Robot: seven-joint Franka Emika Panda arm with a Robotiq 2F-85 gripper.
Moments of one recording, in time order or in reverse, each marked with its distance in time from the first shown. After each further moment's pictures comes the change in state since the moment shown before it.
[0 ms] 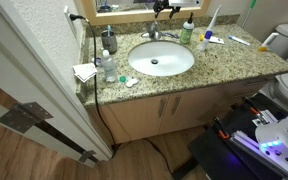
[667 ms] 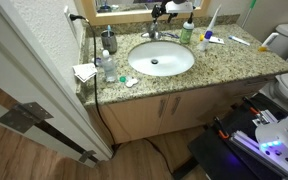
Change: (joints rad) arm 0.017 0.049 -0.009 0.012 -0.034 0.030 0.021
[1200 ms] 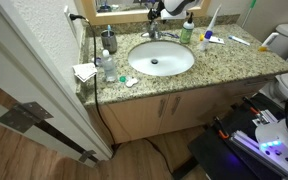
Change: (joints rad) arm 0.042 0.094 -0.044 0.037 -0.019 0.181 0.025
